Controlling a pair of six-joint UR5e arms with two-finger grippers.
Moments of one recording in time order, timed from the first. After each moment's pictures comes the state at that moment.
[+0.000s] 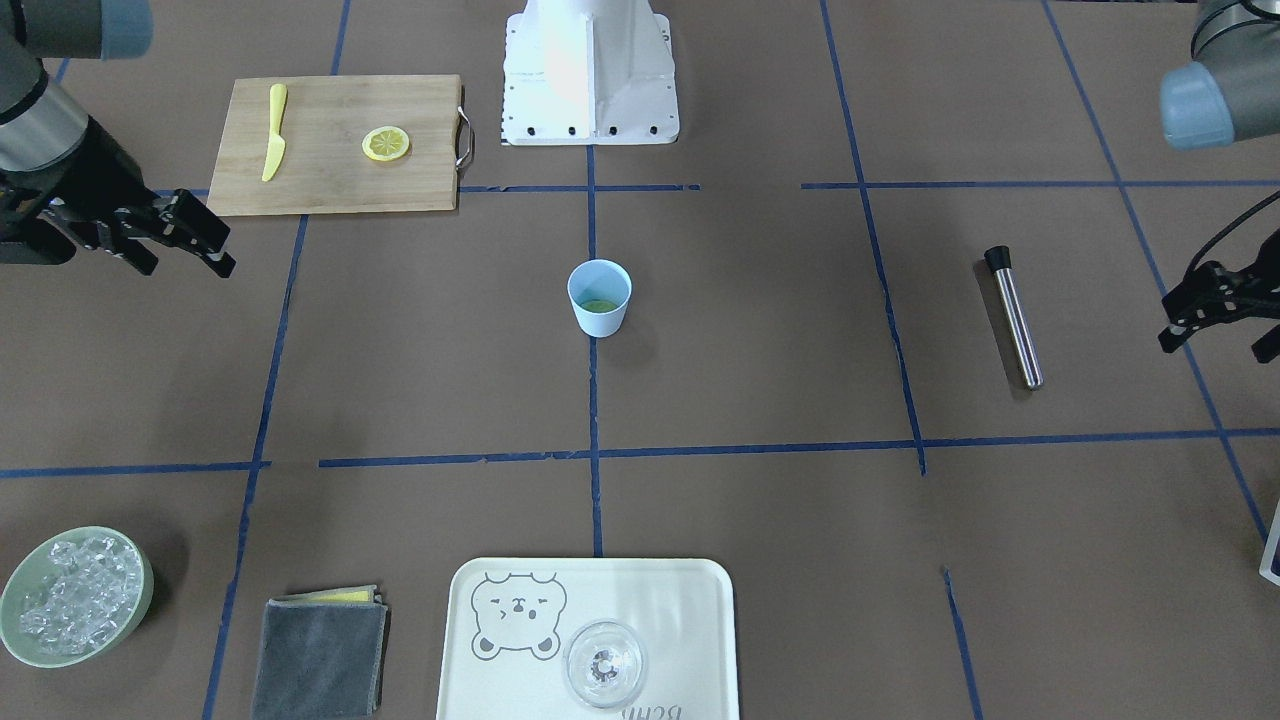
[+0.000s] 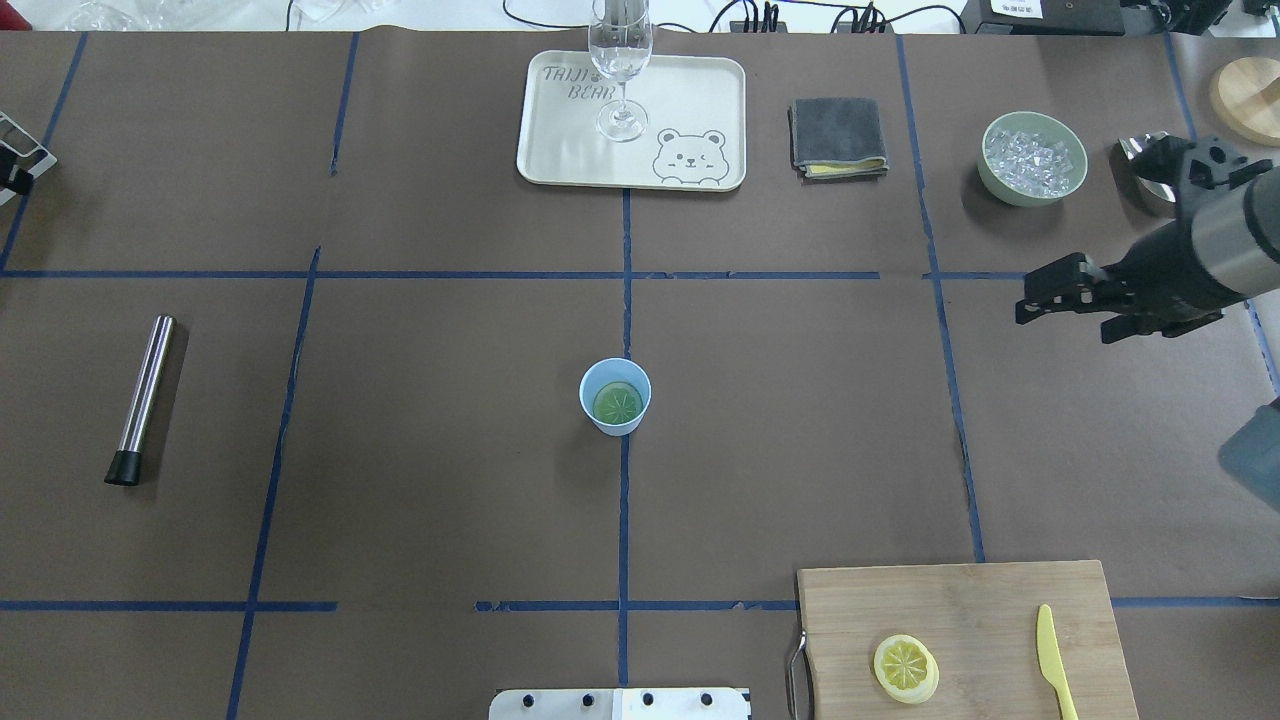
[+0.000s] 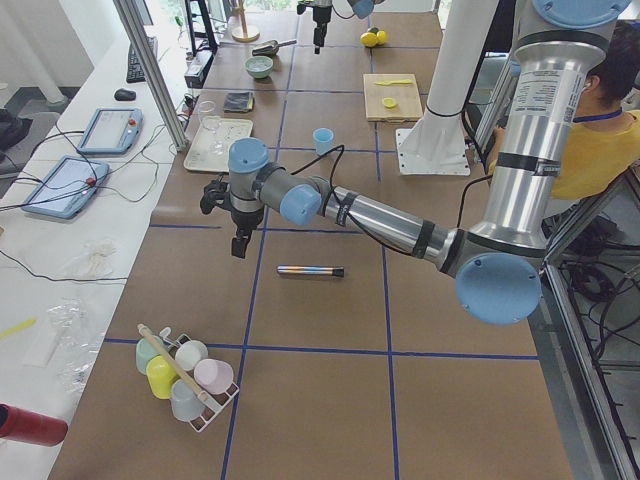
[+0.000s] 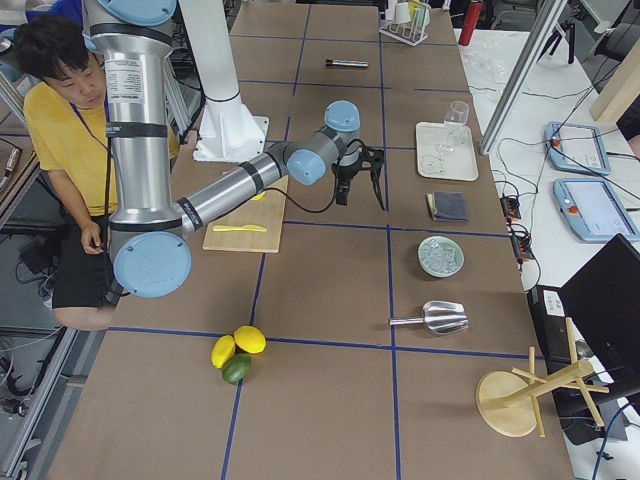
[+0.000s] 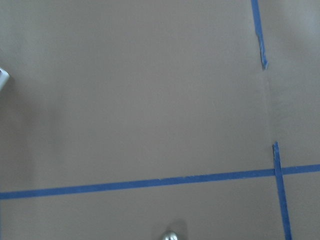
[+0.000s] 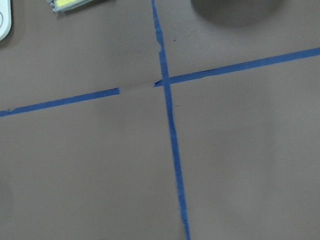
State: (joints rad) left arm -1.33 -1.71 -1.73 -1.76 -2.27 -0.28; right arm 1.00 -1.58 2.03 -1.33 2.25 1.01
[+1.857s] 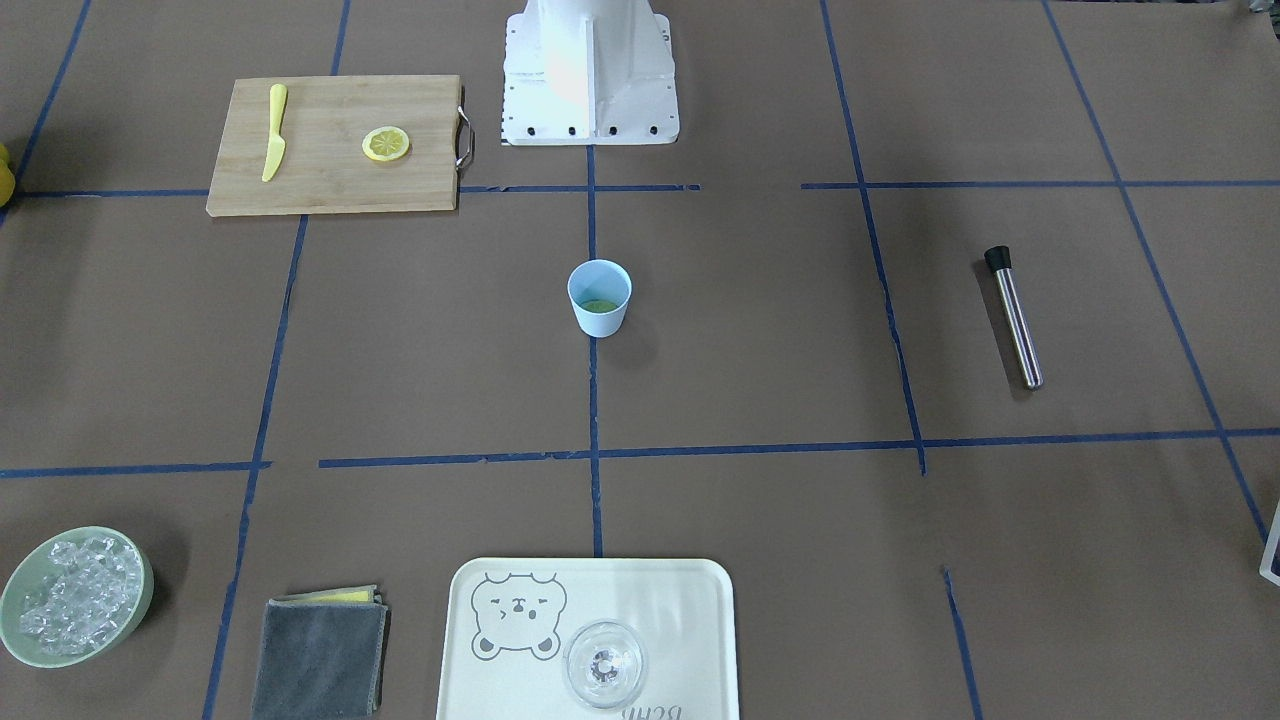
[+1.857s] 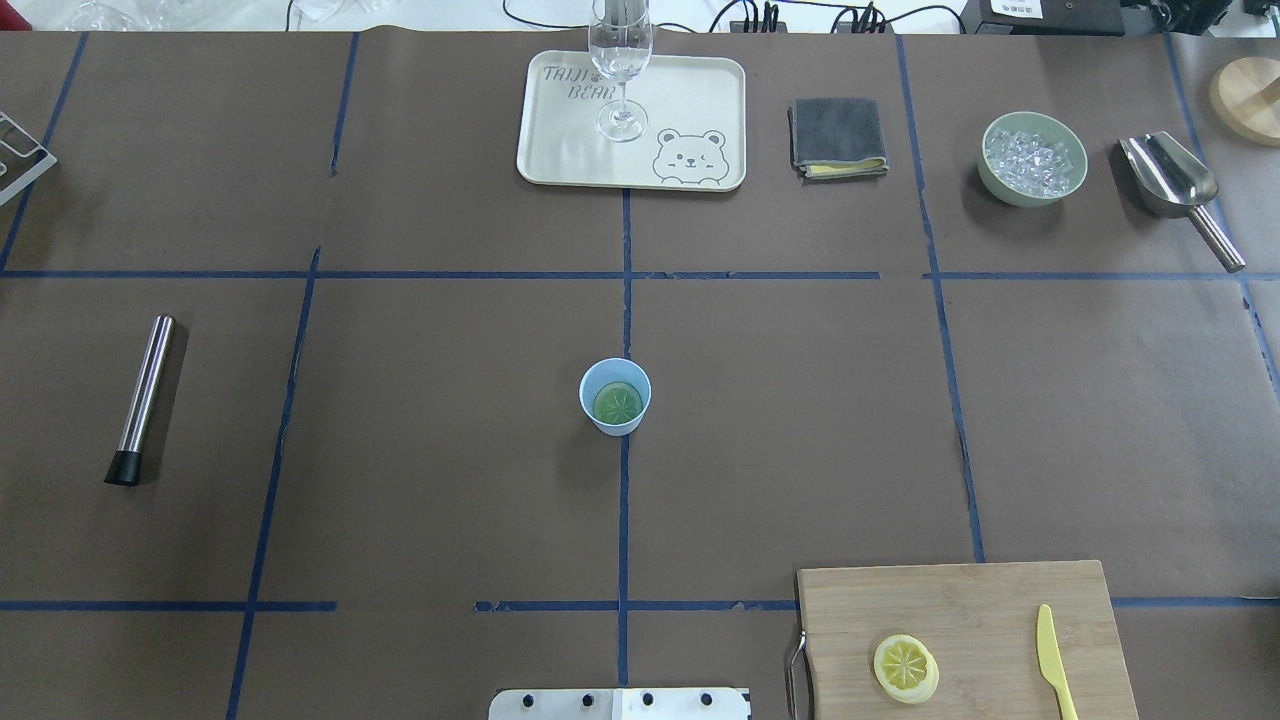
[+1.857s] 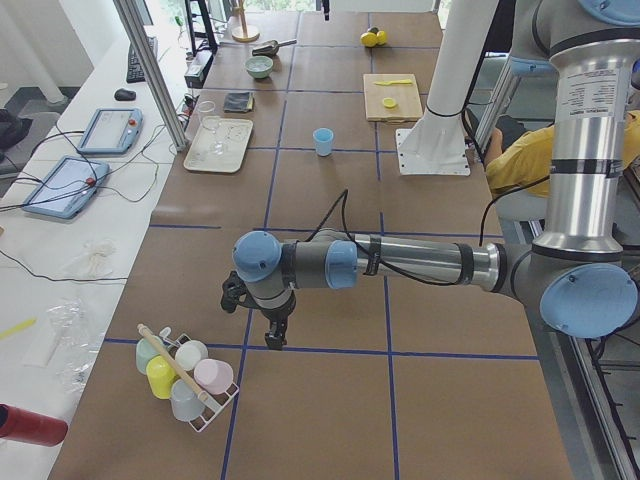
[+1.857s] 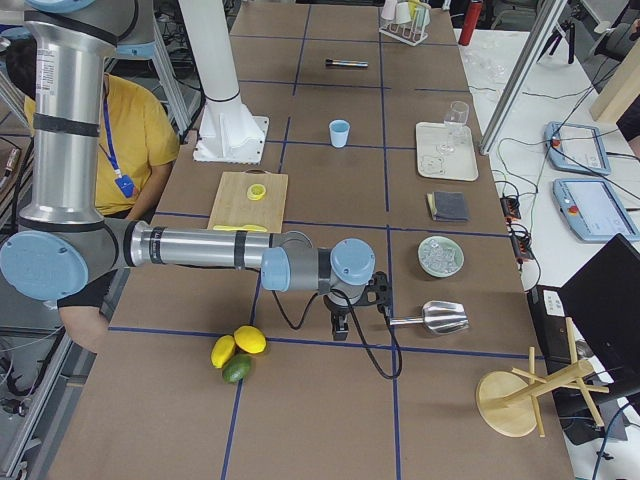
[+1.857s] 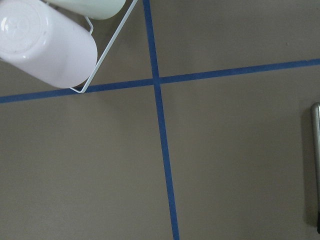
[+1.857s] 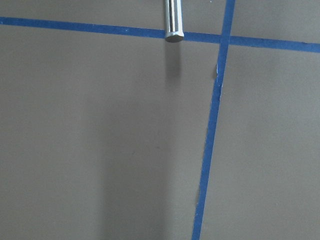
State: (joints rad) left arm -1.55 -1.55 -1.65 -1.47 -2.41 0.16; right arm 1.47 -1.70 1.68 -1.53 2.41 -0.03
